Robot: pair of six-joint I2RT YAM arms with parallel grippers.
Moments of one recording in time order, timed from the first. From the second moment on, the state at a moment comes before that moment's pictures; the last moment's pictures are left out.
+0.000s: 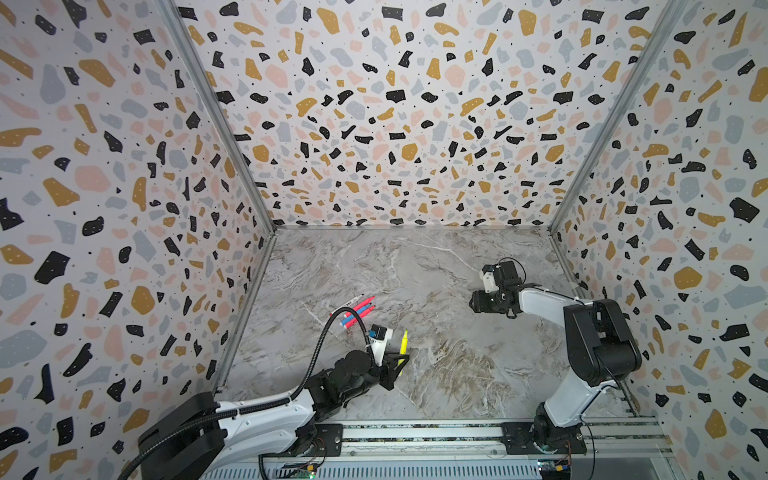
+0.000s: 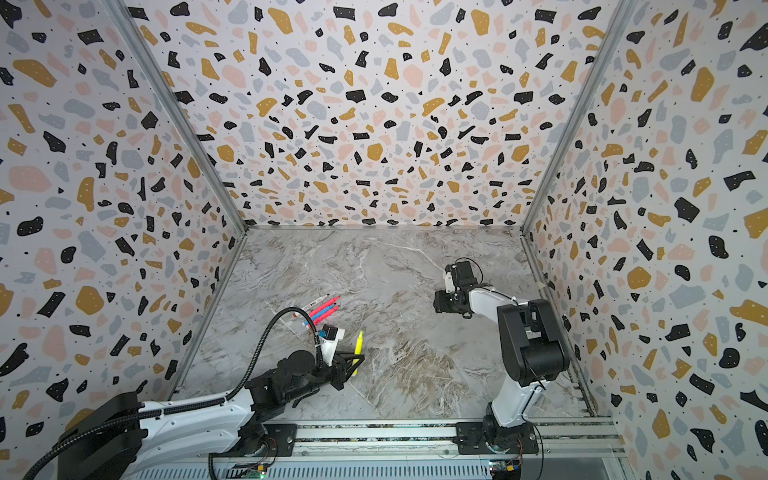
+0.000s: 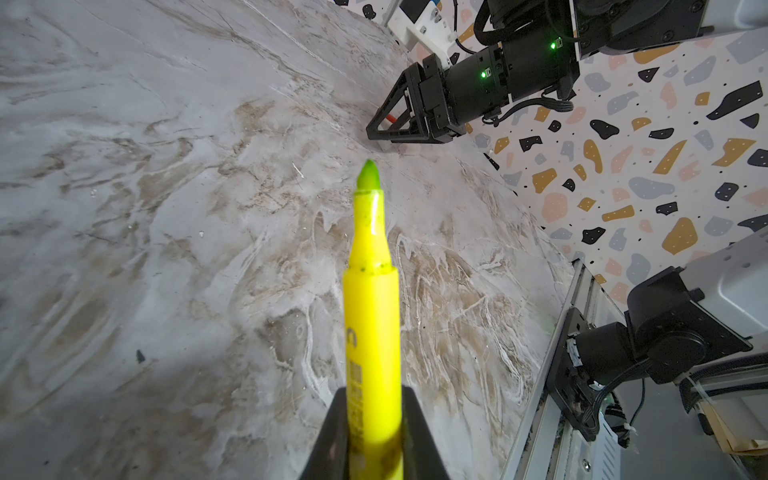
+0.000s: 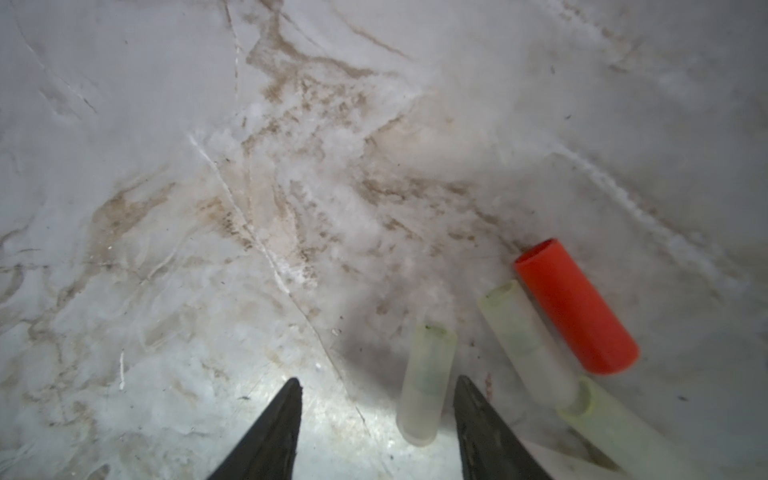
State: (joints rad) left arm -0.98 0.98 0.16 0.46 0.01 -0.62; right arm 0.23 1.72 0.96 -0.28 -0.17 0.16
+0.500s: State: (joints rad) left arm -0.98 0.99 0.16 0.45 0.01 -0.61; right arm 0.28 1.81 1.06 -0.32 -0.09 0.14
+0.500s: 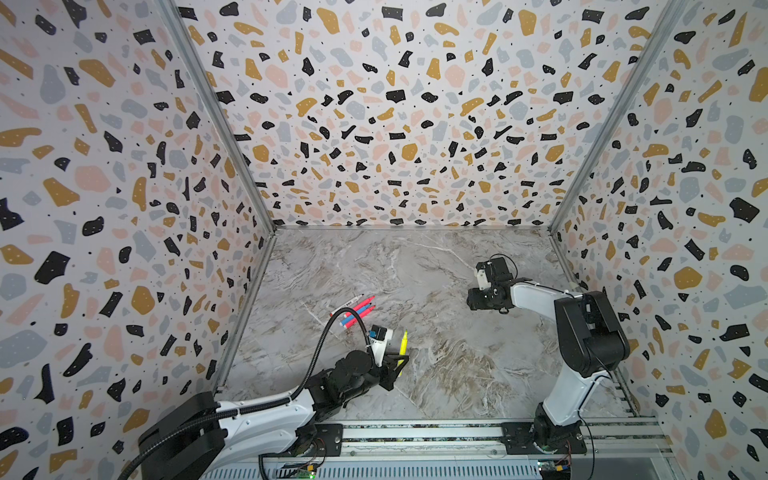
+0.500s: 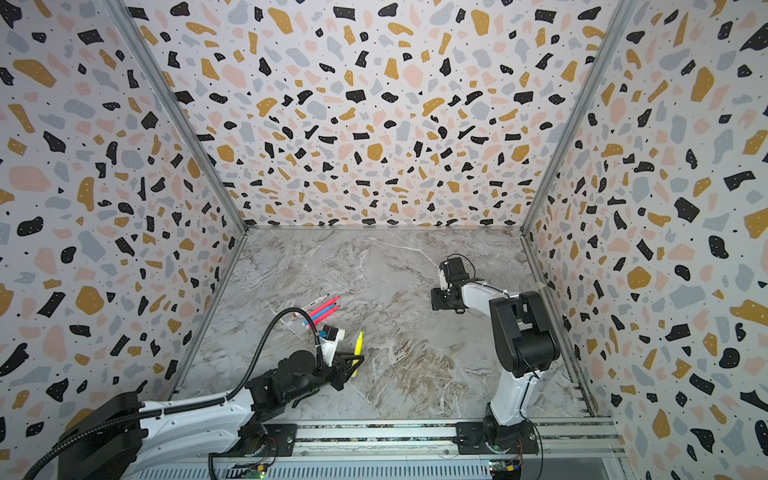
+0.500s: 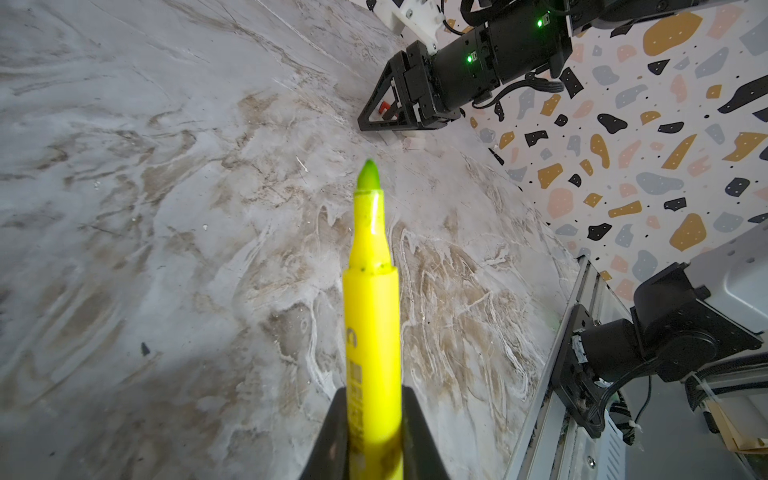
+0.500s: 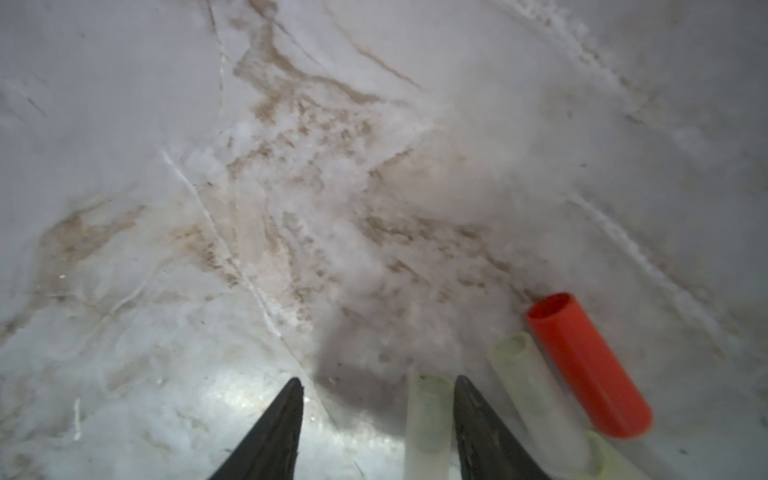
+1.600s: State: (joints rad) left arm -0.98 0.98 0.16 0.45 -0.01 -0.61; right arm 0.40 1.62 0.90 -0.34 -0.07 0.19
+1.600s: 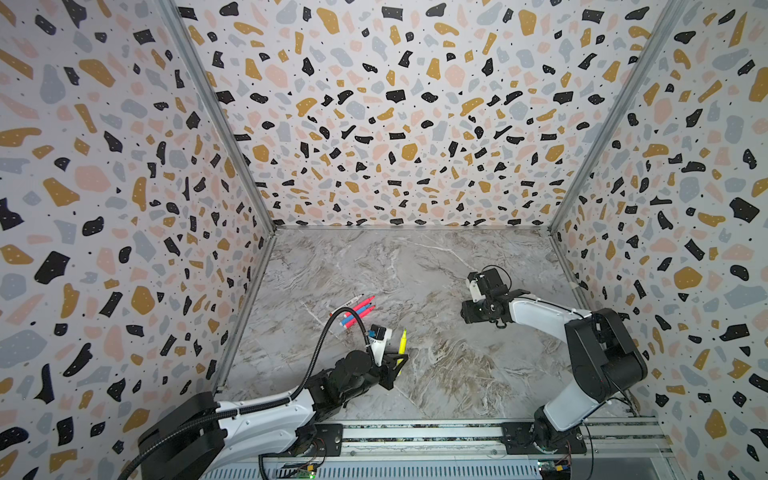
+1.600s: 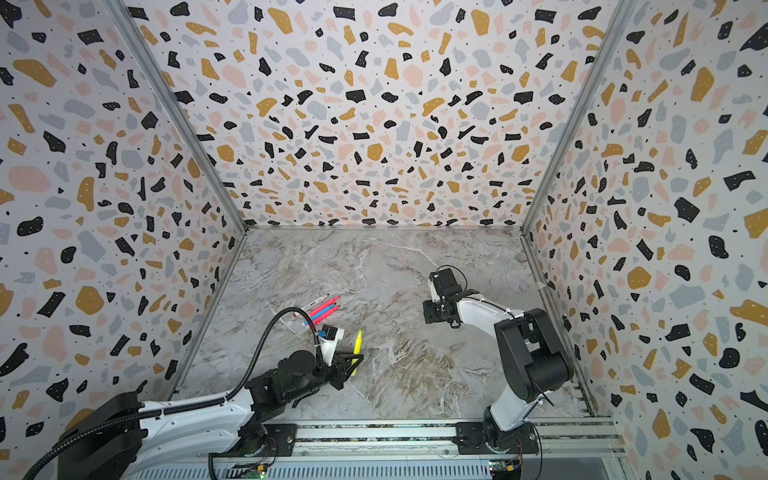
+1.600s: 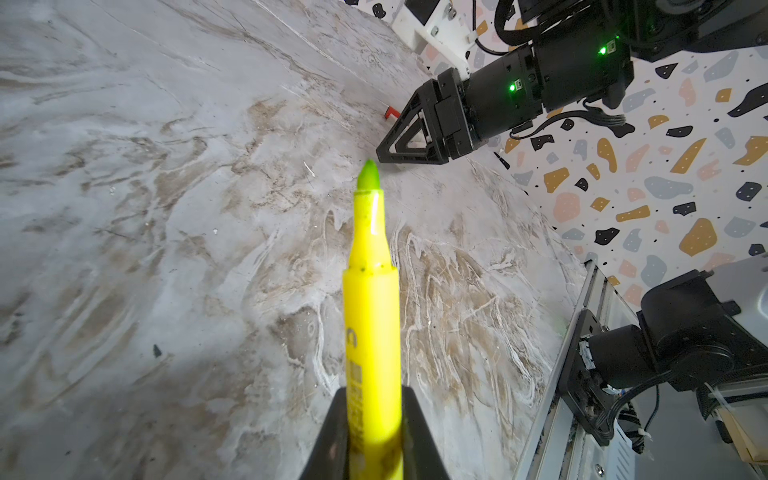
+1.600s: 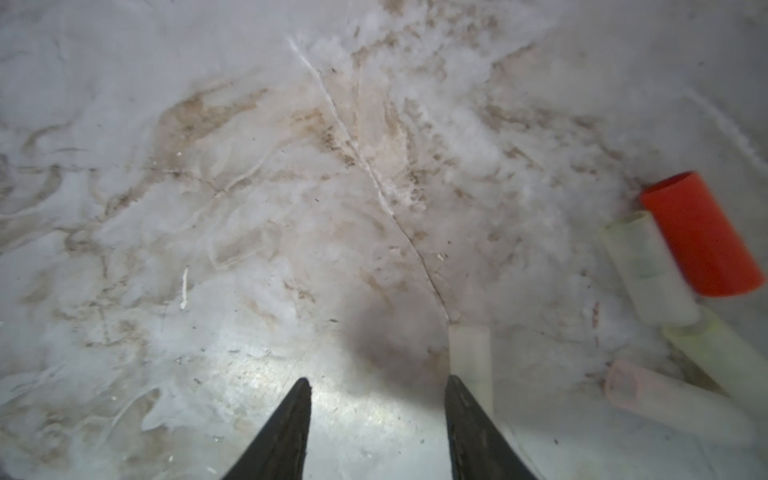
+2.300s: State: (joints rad) left arm -0.98 0.96 0.16 0.43 -0.01 -0.61; right arm 0.37 1.67 0.97 -0.45 0.07 0.21
